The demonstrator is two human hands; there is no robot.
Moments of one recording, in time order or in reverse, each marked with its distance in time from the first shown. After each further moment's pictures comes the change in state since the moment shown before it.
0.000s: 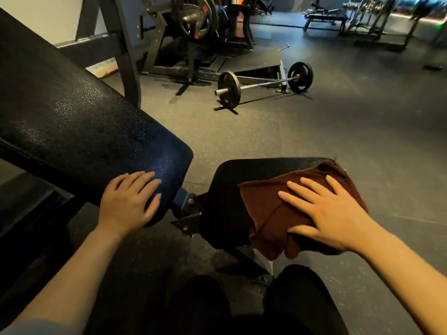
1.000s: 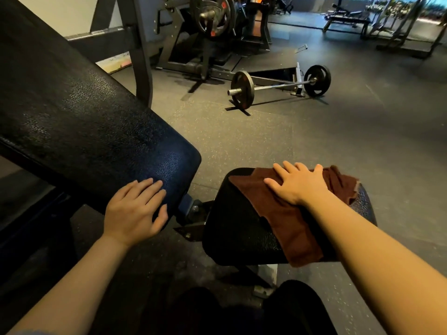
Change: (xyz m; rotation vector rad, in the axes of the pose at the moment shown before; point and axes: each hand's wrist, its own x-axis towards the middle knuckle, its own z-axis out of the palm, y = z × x) left_hand 0.002 0.011 0.009 0.028 0.013 -0.012; right_hand 0.145 0.004 -0.014 0.219 -0.222 0.288
